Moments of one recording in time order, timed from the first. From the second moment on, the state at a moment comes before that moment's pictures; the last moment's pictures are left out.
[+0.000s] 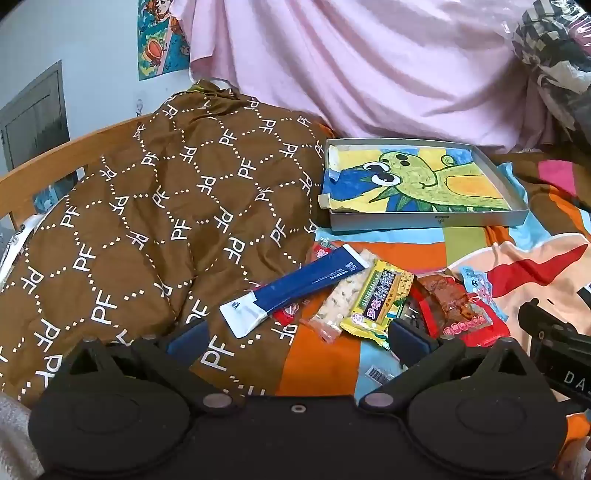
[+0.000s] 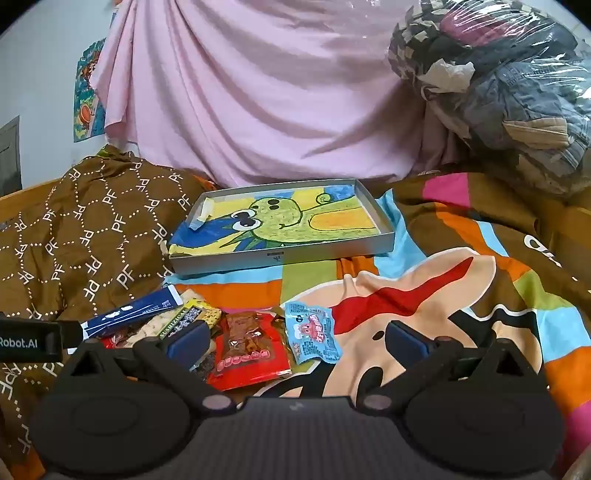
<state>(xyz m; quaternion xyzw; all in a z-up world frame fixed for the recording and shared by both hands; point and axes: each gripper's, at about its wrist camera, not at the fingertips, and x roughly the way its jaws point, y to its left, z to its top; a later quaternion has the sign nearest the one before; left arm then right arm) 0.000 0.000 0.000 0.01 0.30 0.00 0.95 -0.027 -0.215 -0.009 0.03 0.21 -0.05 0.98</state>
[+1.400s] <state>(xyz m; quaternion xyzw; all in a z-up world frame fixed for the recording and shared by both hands) 0.000 -0.001 -0.002 0.01 0.30 0.00 0.95 -0.025 -0.213 -0.013 0.02 0.22 -0.05 0.97</state>
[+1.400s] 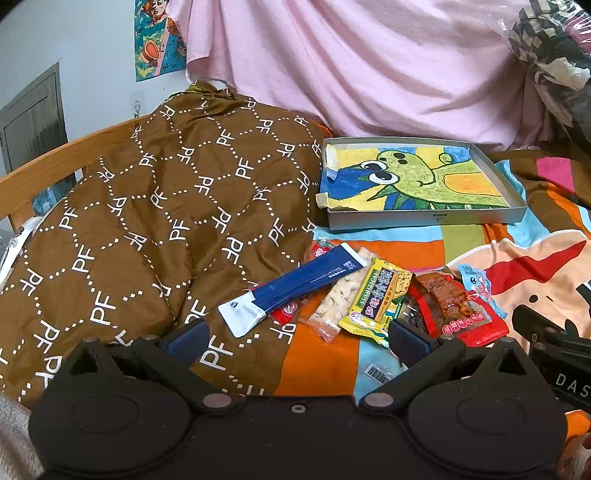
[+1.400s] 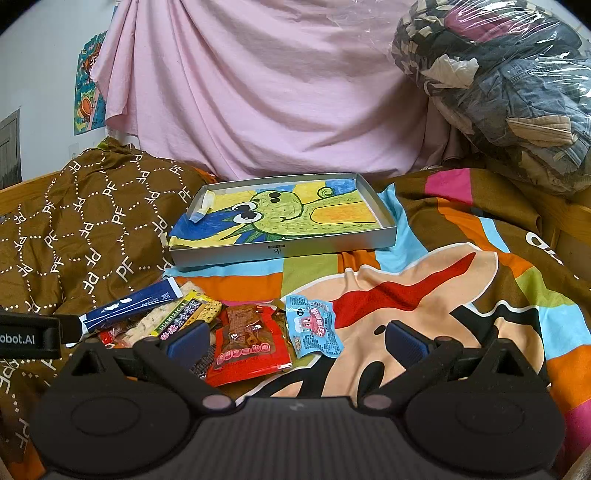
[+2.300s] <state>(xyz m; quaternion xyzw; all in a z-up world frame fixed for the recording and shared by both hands) 0.003 0.004 -0.008 0.00 0.32 0.00 0.95 -0.024 -0.212 -0.015 0.02 0.23 -0.04 0.97</state>
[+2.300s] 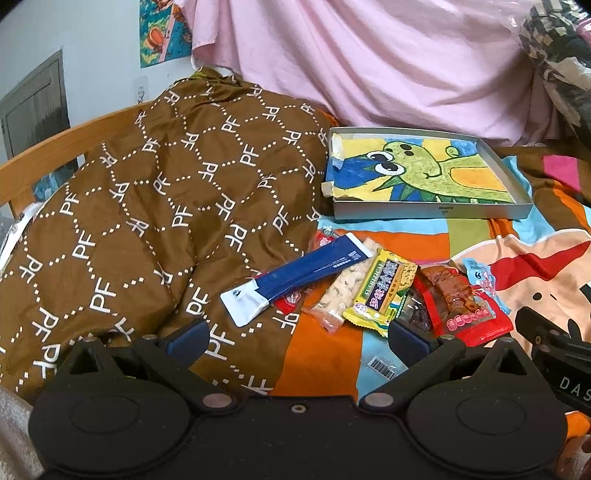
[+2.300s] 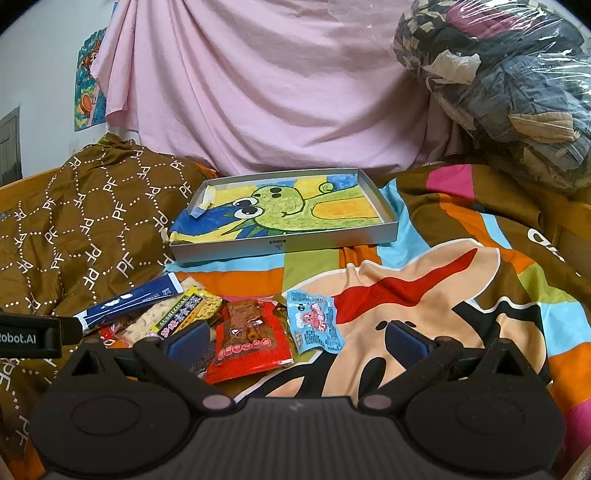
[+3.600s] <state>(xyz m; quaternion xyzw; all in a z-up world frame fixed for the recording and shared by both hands) 0.123 0.006 -0.015 0.05 0.41 -0.03 0.91 0.059 -0.212 -0.012 -0.13 0.29 0.09 0.94</state>
